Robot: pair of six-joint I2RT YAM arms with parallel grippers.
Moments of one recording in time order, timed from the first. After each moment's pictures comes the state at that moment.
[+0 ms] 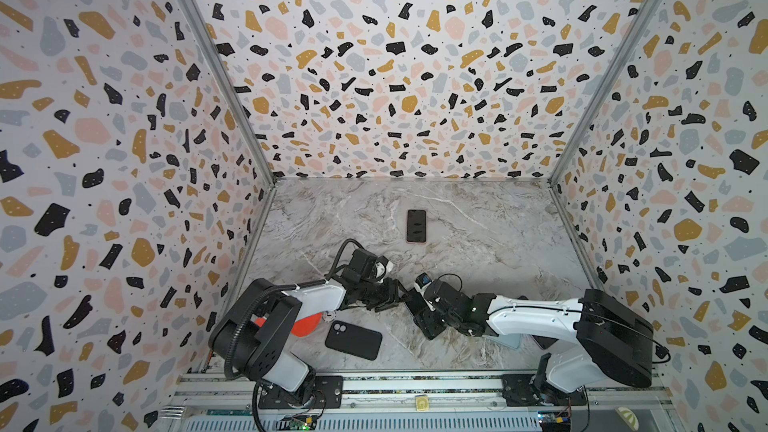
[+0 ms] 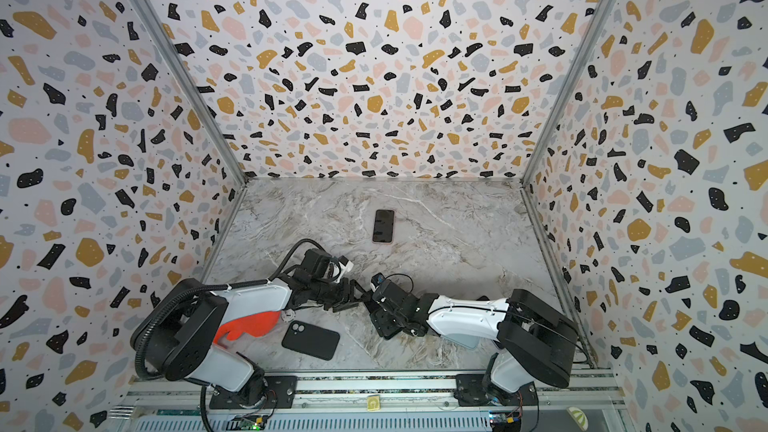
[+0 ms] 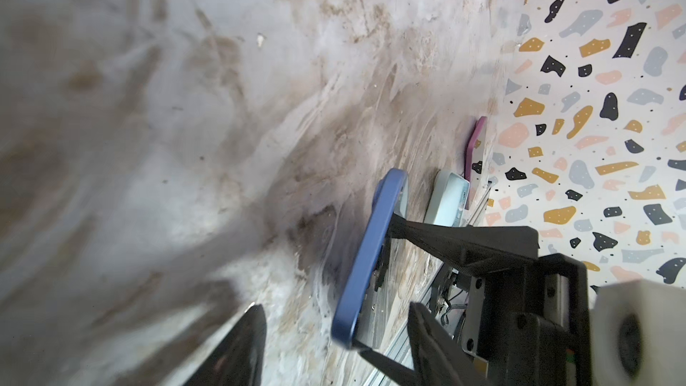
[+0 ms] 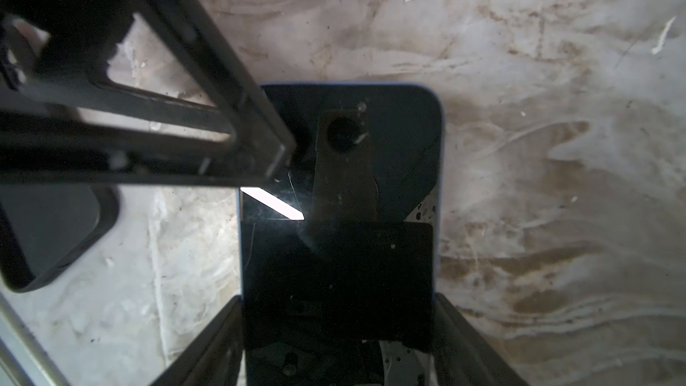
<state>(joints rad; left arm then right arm) -0.53 1.54 0.60 0.00 0.70 -0.74 1.07 1.49 0.70 -0.17 0.06 0.40</state>
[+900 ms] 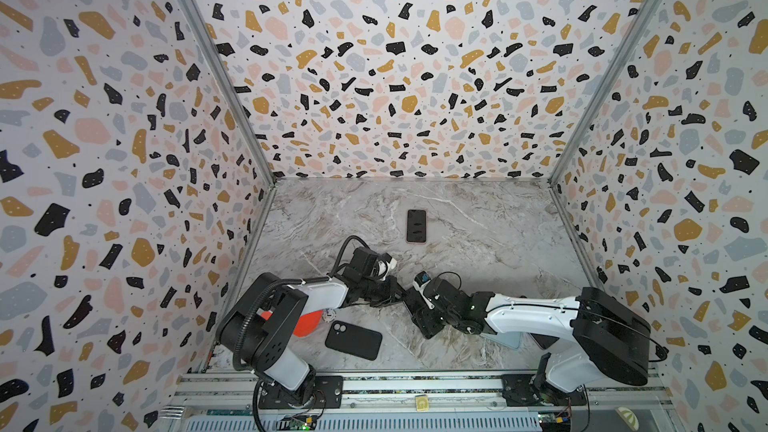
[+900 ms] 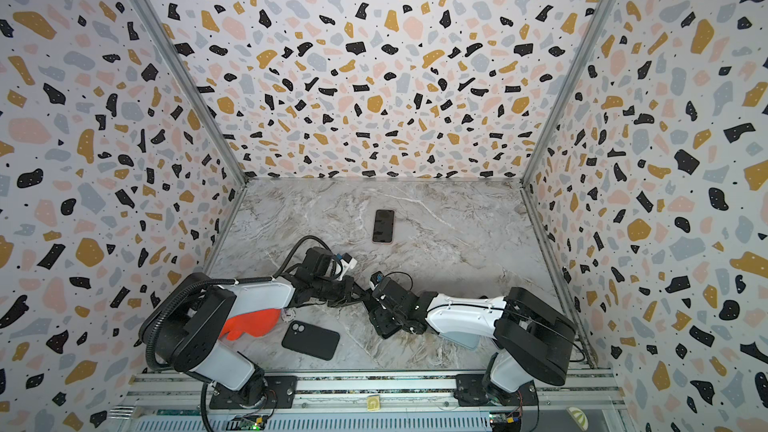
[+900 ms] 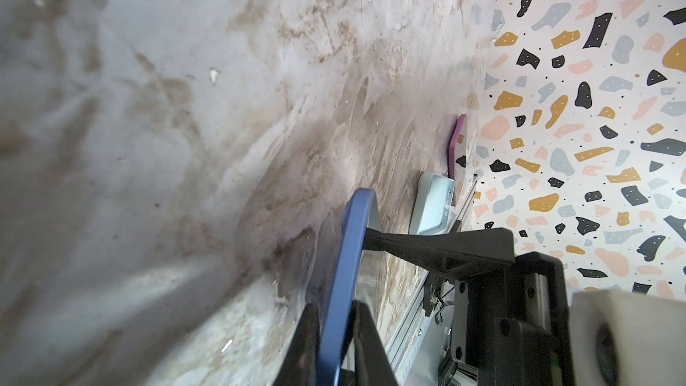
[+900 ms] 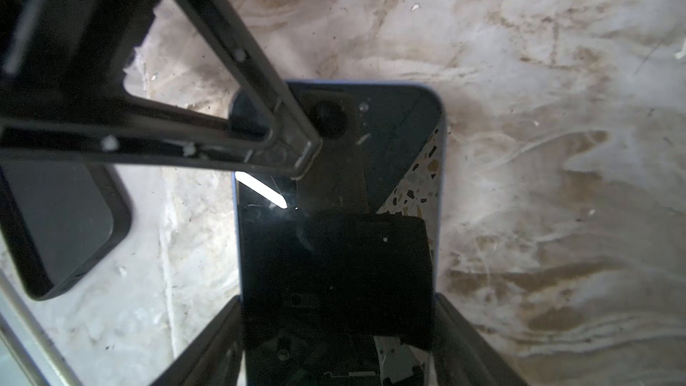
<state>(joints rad) -0.53 1.57 0.61 0.06 0.74 -0.73 1.06 1.51 0.71 -0.17 0.04 0.41</state>
